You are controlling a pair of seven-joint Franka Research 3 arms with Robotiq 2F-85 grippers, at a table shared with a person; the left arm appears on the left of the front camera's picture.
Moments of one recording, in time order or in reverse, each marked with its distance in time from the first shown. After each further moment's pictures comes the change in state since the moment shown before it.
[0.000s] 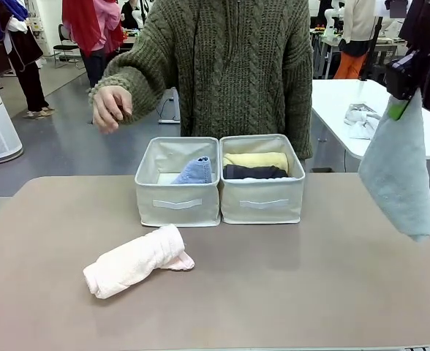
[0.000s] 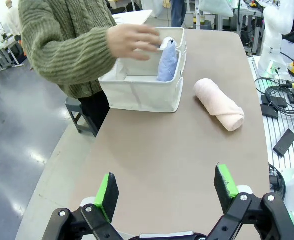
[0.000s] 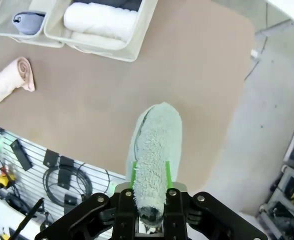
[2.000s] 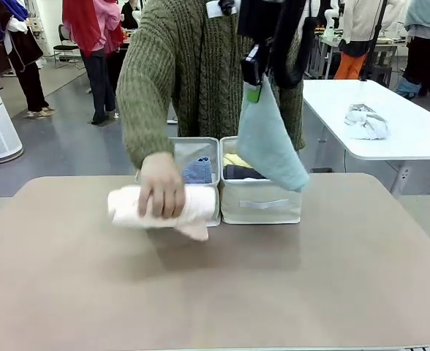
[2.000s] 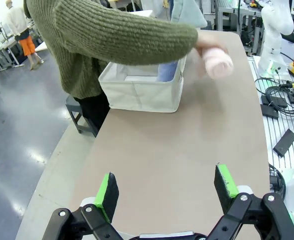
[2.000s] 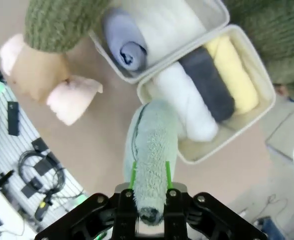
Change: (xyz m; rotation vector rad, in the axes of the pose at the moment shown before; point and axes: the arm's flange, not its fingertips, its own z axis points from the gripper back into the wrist) left arm 0.000 0.000 0.000 0.000 0.000 0.000; right arm 0.170 0.190 -0.027 0.039 0.013 0.667
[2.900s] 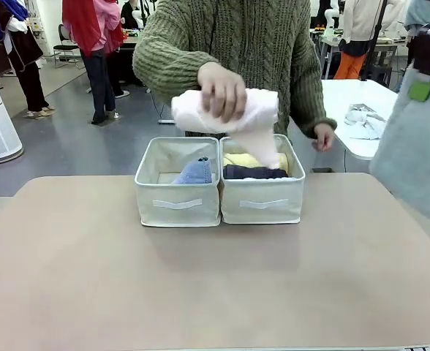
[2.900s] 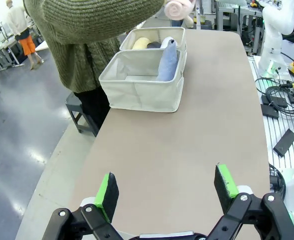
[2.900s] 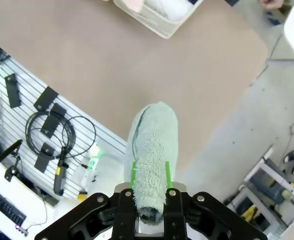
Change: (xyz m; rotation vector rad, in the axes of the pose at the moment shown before) left arm 0.000 0.000 0.001 0.002 0.001 0.001; right arm -0.245 0.045 0.095 -0.065 0.053 -0.301
